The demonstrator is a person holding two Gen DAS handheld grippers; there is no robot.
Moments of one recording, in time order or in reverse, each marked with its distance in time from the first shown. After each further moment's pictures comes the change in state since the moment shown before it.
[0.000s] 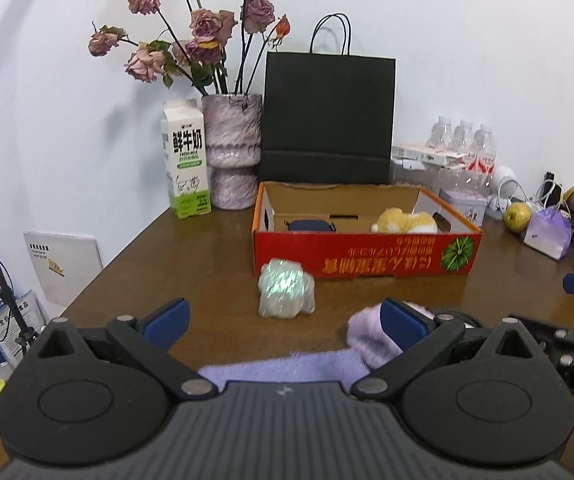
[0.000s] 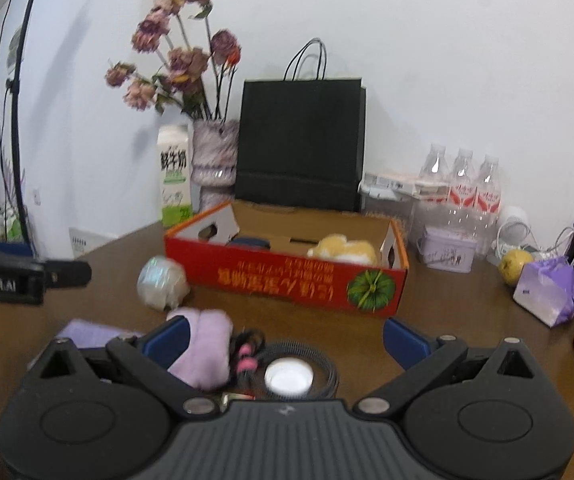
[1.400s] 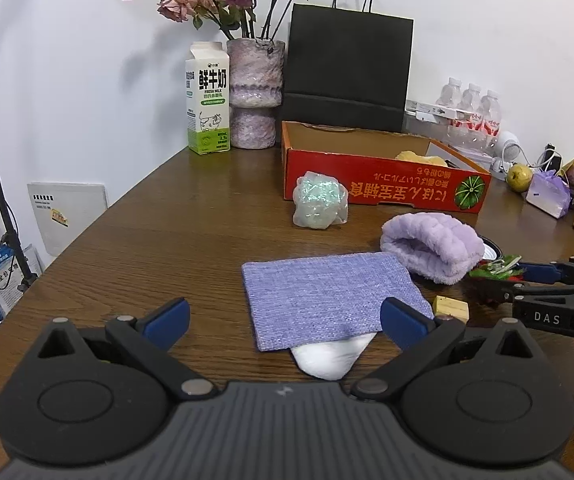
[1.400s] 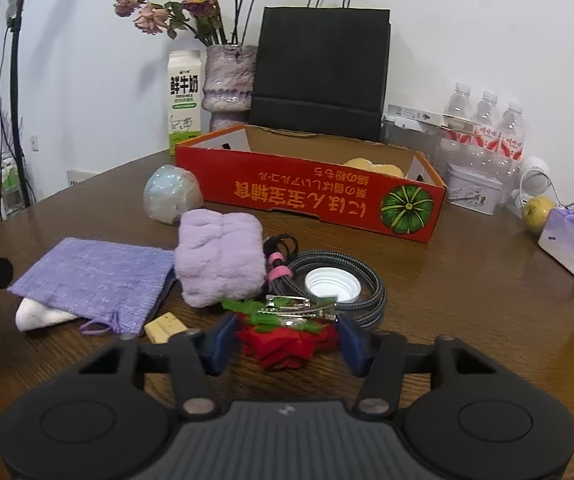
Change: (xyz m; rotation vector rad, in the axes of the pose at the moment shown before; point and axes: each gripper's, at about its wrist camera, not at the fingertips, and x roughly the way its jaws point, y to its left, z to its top) left arm -0.016 0.044 -0.060 -0.039 0.099 -0.021; right arm 0.039 0.031 -0.047 -0.036 0.140 0.001
